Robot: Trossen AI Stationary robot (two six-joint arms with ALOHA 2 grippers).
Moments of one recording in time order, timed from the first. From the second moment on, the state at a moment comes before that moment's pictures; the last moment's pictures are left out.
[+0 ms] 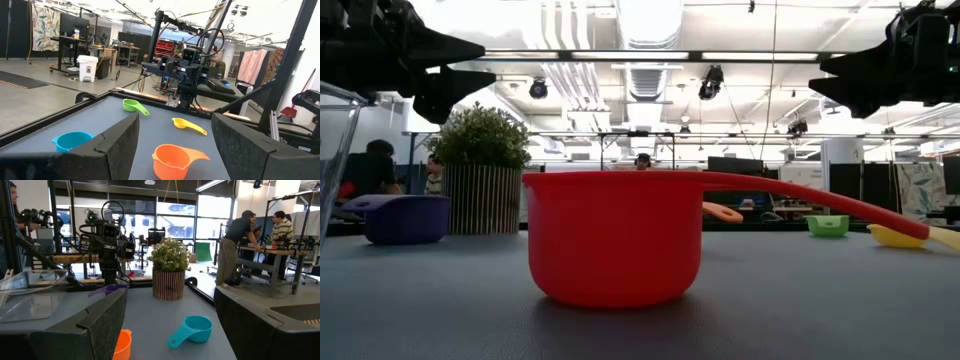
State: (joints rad) left arm -0.25 0.30 0.02 0.42 -0.45 -0.14; right arm -0.11 0.04 0.01 0.16 0.11 -0.06
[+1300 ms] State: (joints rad) left arm -0.25 0.30 0.02 0.42 -0.45 -0.14; right arm -0.12 0.05 0.01 0.47 0.48 0.27
